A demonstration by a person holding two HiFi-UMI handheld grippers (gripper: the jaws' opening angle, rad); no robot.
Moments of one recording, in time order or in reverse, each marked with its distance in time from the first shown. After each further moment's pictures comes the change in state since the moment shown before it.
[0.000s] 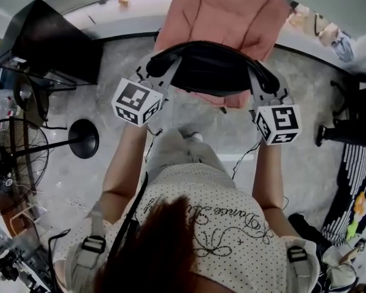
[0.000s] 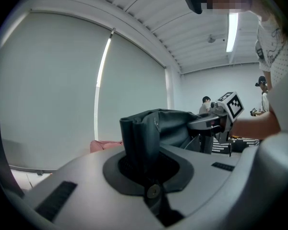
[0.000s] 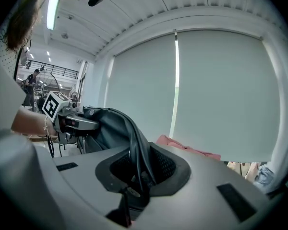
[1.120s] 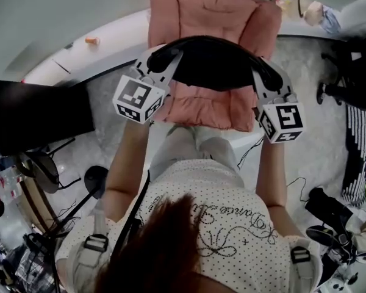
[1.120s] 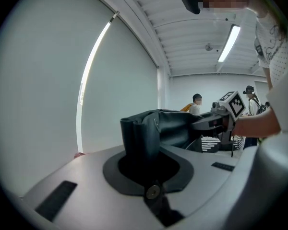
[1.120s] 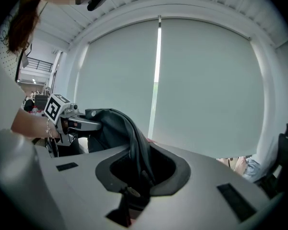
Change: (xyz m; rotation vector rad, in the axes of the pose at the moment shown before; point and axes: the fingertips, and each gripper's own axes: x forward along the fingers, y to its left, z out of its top) left arm 0.196 0.179 0.005 0.006 -0.020 -0.267; right arm 0.180 -0.112 0.017 0.083 0.070 -0.252
